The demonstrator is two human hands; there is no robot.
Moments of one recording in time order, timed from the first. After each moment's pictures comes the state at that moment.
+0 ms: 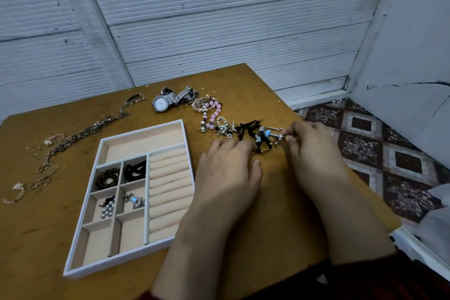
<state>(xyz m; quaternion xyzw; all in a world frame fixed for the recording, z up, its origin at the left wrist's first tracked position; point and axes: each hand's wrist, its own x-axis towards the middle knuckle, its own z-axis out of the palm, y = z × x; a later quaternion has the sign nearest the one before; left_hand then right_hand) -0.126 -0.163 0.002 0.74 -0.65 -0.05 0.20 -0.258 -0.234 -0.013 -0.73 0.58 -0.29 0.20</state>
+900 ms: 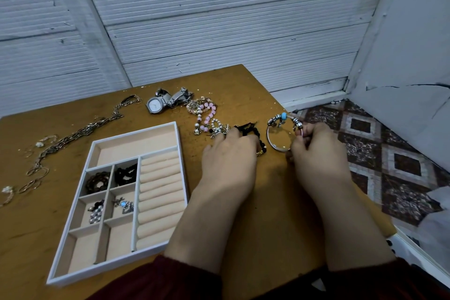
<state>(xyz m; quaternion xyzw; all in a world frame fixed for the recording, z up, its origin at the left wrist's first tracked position) -0.137 -0.200 0.007 0.76 -0.65 -0.07 0.09 -0.266 -0.246 -0.016 -0.64 0.64 -0.36 0.23</state>
